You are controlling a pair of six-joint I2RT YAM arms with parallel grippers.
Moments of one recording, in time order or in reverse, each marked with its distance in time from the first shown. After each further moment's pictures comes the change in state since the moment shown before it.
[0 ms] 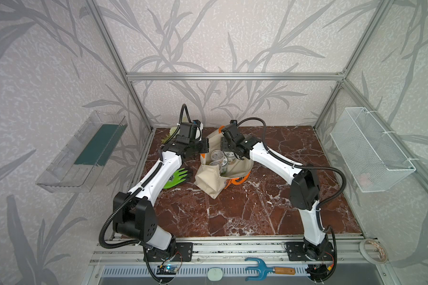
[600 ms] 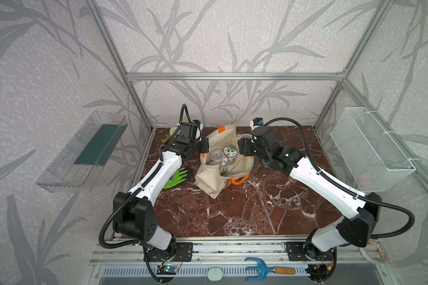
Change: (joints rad) left arm 0.000 0.000 0.000 -0.001 -0.019 -0.002; right arm 0.002 -0.590 -0.453 0.066 -0.039 -0.065
